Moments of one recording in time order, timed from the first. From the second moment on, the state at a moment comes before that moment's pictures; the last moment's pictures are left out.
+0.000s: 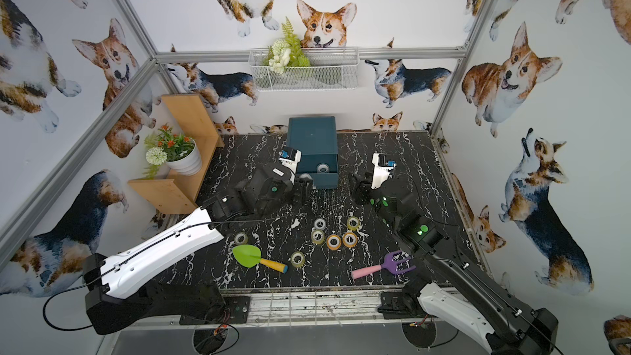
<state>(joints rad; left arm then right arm) -0.89 1.32 1.34 -0.61 -0.33 -0.46 0.60 0.84 0.80 -0.19 0.23 0.46</state>
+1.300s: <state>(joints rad) -0.68 1.67 1.55 -0.64 -0.26 -0.39 0.60 0.85 0.82 -0.22 0.23 0.47</state>
